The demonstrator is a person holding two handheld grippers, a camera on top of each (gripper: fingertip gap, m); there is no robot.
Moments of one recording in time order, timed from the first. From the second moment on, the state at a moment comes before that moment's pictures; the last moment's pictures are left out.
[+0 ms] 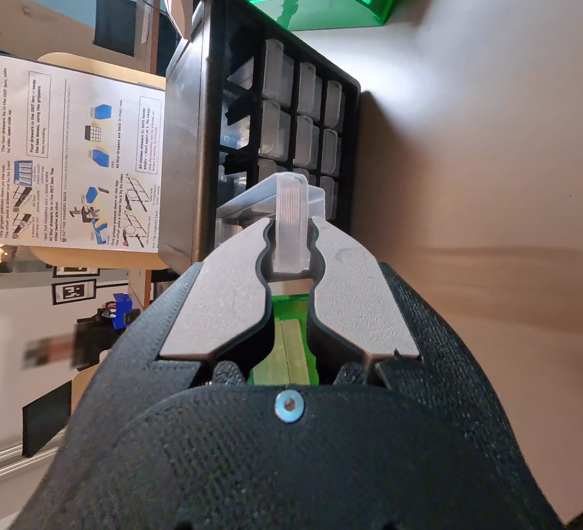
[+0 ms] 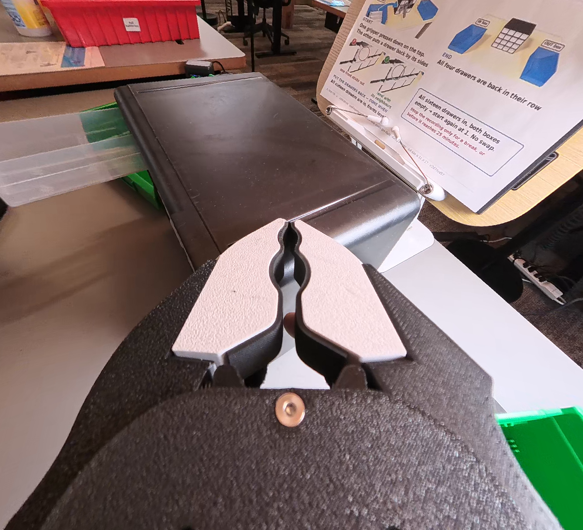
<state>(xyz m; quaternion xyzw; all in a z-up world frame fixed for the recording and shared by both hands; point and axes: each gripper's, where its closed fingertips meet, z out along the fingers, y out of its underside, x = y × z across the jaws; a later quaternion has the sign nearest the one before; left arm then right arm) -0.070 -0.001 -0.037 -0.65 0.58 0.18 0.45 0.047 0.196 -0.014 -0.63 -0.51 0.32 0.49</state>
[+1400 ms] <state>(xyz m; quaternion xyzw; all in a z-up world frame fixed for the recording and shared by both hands) -0.115 0.089 -0.058 -0.75 0.38 0.15 0.52 0.047 0.196 -0.013 -0.63 -0.51 0.33 0.49</state>
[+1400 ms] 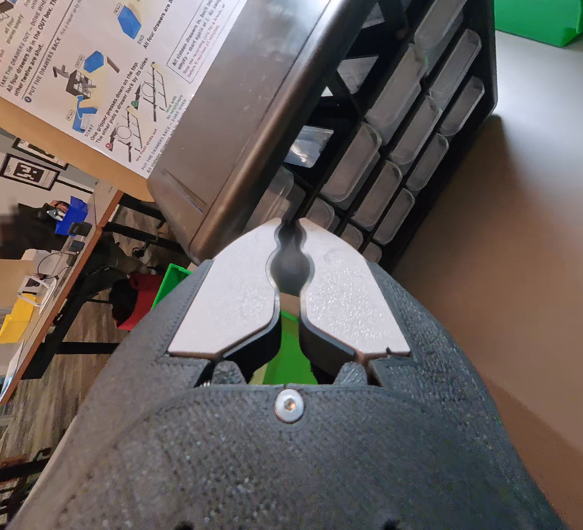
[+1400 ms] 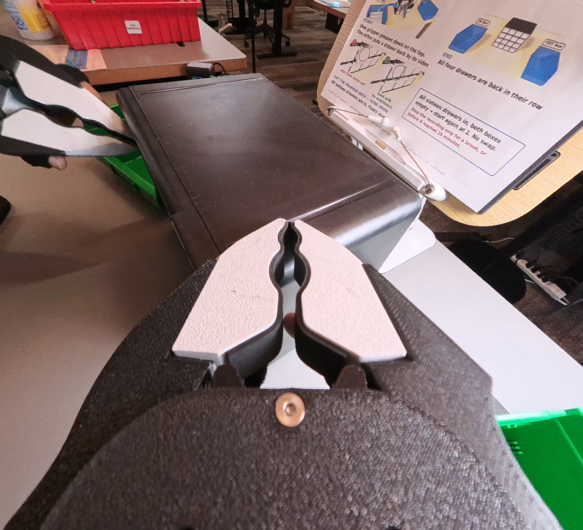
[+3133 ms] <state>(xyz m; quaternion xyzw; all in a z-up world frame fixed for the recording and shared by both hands) -0.305 0.031 -0.192 -0.89 0.45 0.04 0.06 0.047 0.196 -0.013 -0.63 -0.50 0.35 0.48</state>
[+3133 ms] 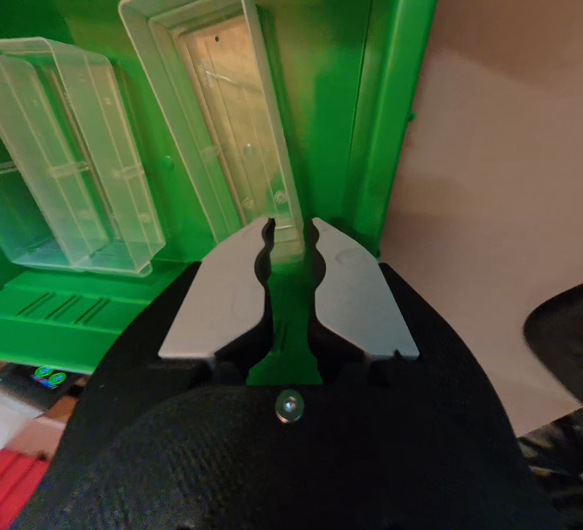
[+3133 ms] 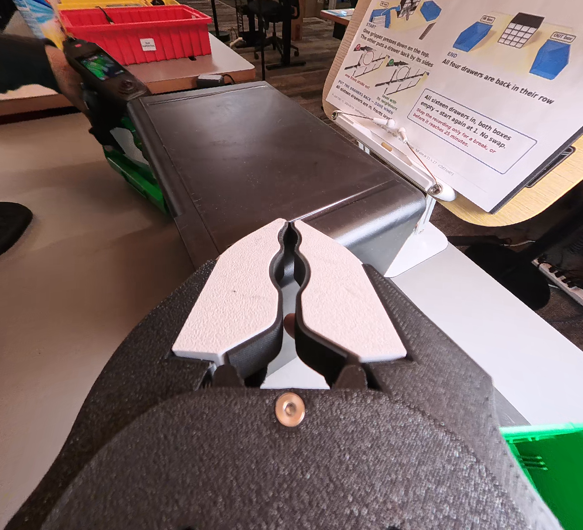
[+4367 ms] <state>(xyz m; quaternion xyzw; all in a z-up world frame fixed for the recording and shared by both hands) -0.367 0.023 -0.205 -0.69 0.68 0.21 -0.10 0.046 0.197 -0.013 -0.62 -0.49 0.39 0.47</state>
